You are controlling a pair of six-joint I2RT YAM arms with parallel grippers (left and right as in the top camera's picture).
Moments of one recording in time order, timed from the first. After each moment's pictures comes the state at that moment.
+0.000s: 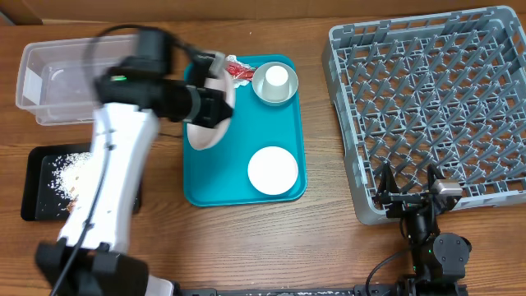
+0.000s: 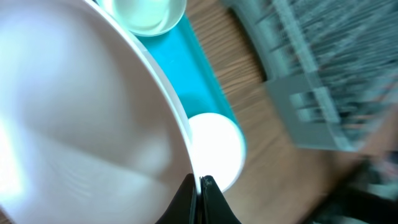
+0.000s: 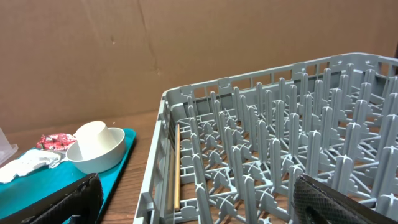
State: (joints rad) left arm -0.21 1.67 1.63 -1.13 0.46 0.04; right arm -0.02 0.01 0.02 -0.03 -0.07 0.18
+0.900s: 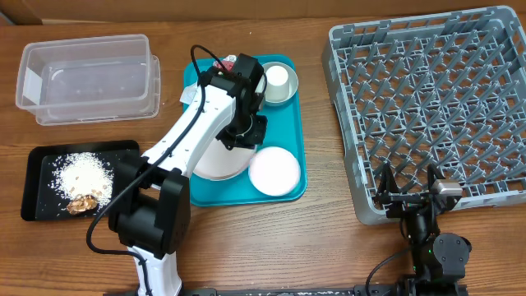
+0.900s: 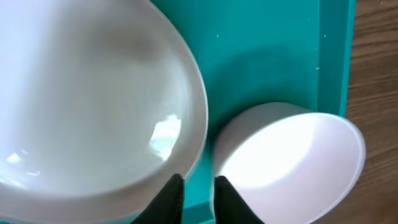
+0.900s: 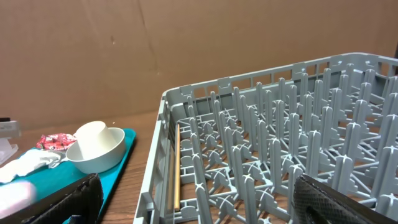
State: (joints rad) left arm -0.41 1.99 1.63 -1.16 0.16 -0.23; right arm -0.02 0.01 0.02 -0.03 -0.07 0.18
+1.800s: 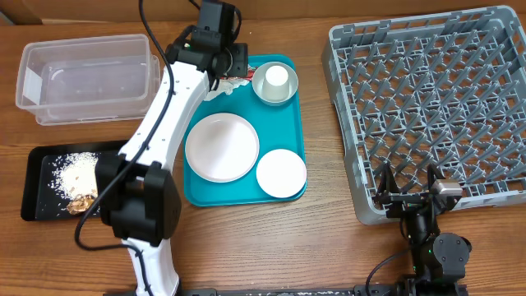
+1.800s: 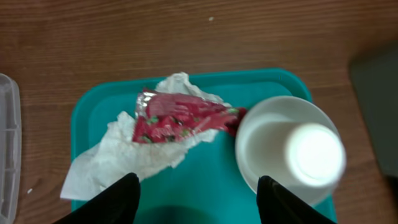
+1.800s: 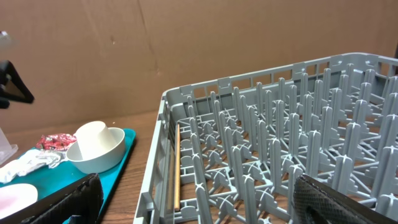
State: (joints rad) left arm -0.28 2.04 1.86 -0.75 -0.07 -0.24; right arm -0.02 0.01 0.02 -0.03 -0.07 0.18
